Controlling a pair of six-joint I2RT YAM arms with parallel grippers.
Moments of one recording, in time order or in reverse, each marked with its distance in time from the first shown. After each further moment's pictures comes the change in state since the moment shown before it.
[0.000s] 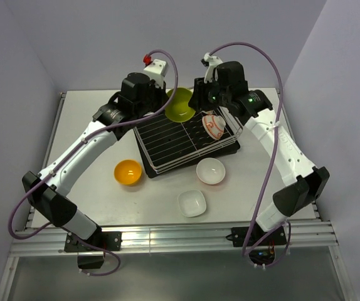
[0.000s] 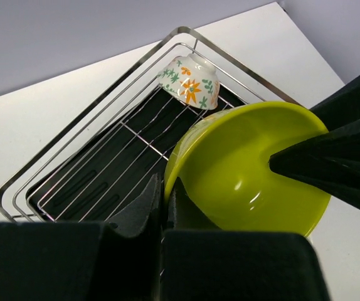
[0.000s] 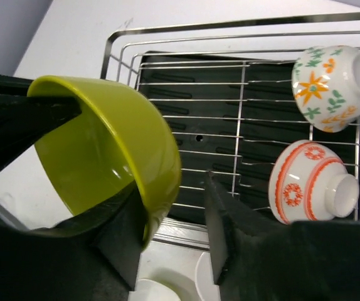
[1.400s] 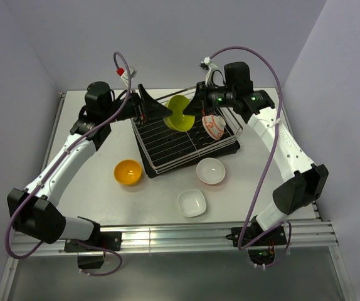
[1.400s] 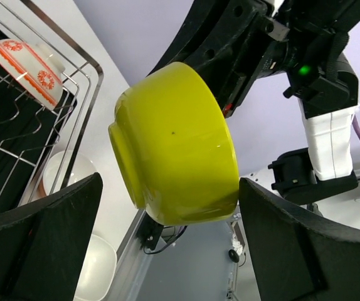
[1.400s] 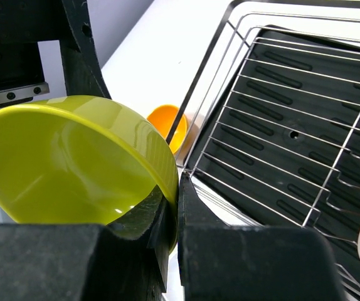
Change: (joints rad) left arm 0.278 -0.183 -0.383 0.416 0.938 -0.711; right arm -0.093 0.020 -0.066 0.064 -0.536 0.003
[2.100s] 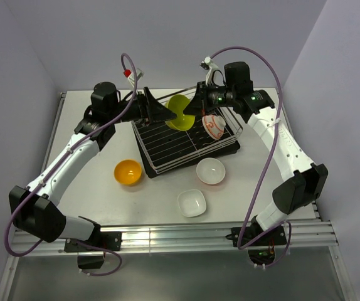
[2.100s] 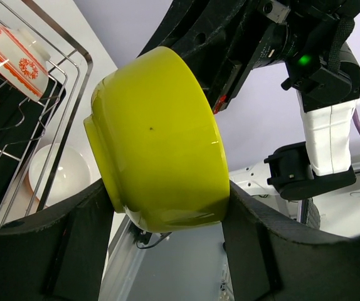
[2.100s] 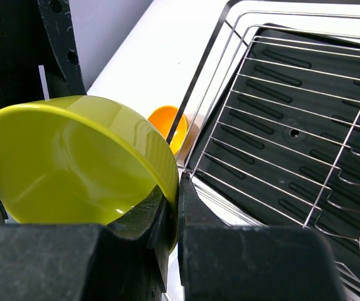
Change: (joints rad) left arm -0.052 0.015 0.018 -0.018 -0.011 -0.013; right arm 0.000 0.005 0.000 0.004 -0.002 0.023
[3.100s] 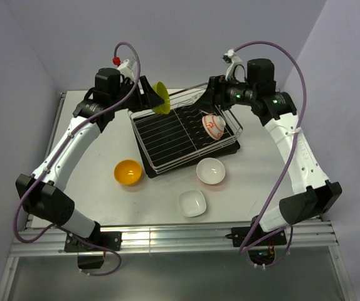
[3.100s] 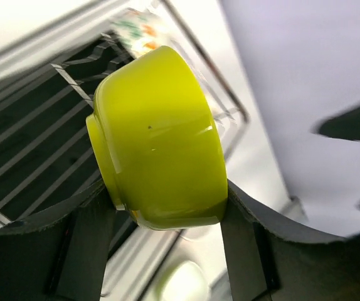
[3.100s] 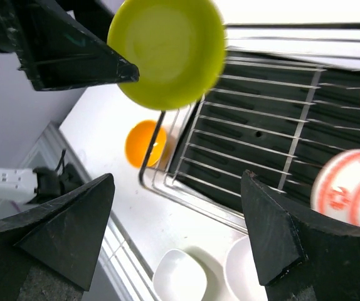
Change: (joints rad) left arm 0.042 0.122 0.252 -0.386 -0.412 0.336; right arm -0.068 -0.106 0.009 -0.053 0.066 -0.019
